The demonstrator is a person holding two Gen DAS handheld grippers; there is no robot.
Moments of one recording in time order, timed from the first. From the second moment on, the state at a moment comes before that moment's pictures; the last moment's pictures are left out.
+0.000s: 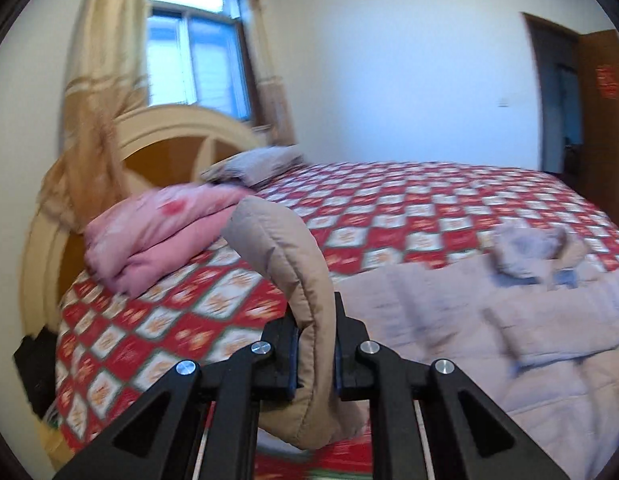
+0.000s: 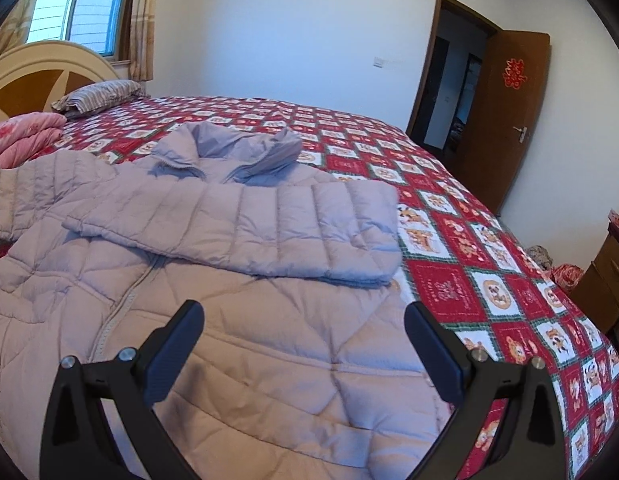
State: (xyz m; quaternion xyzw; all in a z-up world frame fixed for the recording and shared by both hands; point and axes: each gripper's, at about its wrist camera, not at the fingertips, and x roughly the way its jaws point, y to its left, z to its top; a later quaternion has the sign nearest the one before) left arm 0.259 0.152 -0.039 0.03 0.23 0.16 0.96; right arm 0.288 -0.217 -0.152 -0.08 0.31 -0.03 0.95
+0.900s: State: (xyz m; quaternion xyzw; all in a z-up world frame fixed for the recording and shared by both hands) left arm 0.305 -0.028 -0.070 0.13 0.21 0.10 0.96; right arm 0.276 -0.286 -0.148 0.00 0.32 -0.05 0.95
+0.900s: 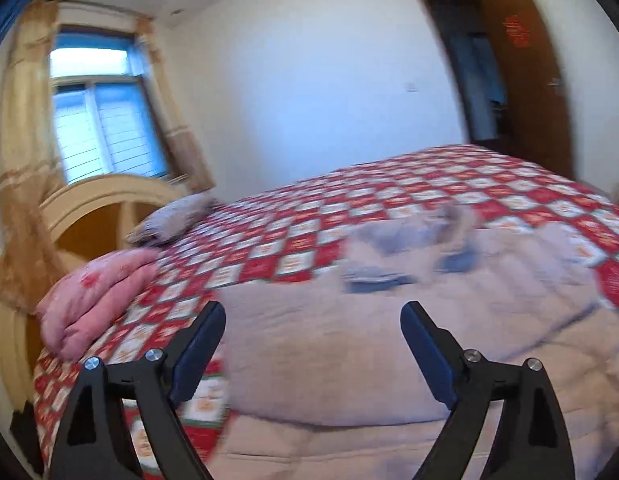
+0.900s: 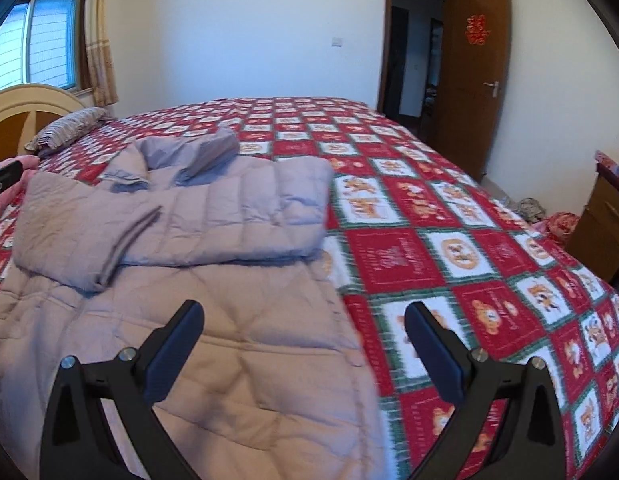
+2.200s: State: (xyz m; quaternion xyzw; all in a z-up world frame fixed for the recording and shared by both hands) left arm 0.362 0.131 -0.198 0.05 0.39 0.28 0.88; right arm 0.348 -0.173 -0.165 -0.04 0.37 0.06 0.93
